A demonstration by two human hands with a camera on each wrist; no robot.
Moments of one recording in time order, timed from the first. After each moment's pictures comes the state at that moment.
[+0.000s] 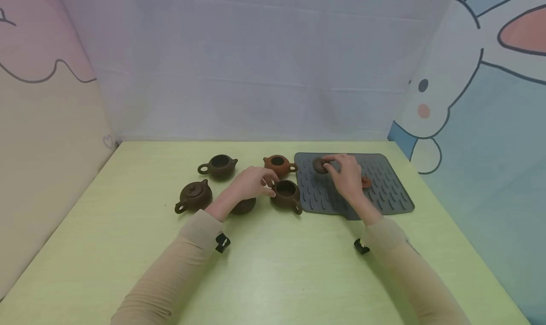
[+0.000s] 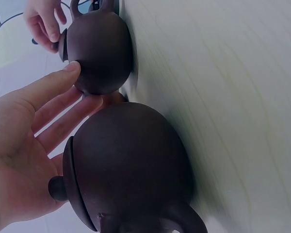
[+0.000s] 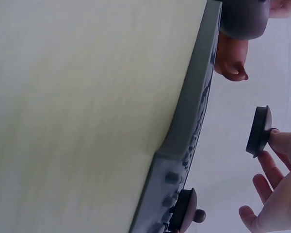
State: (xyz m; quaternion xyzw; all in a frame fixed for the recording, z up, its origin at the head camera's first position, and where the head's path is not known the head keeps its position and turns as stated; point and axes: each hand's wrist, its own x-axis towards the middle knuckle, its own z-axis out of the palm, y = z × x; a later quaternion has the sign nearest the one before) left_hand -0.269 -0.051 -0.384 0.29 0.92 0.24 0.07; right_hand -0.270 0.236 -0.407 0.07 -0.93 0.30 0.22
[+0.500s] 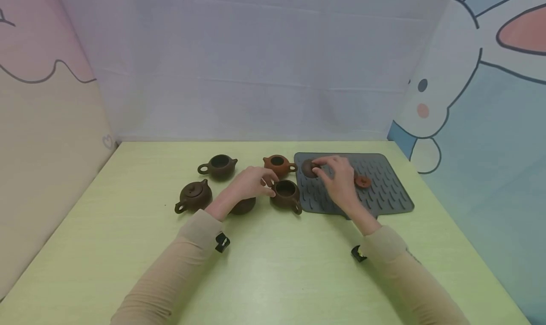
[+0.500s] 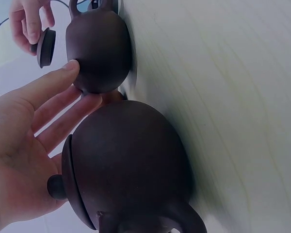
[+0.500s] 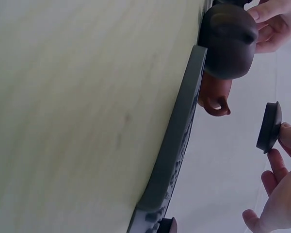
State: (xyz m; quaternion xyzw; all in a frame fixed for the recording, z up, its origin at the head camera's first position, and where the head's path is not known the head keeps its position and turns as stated) left_hand -0.269 -0.051 -0.383 0.29 0.92 0.25 0.08; right_hand -0.247 0.215 -0.401 0.16 -0.89 0.34 0.27
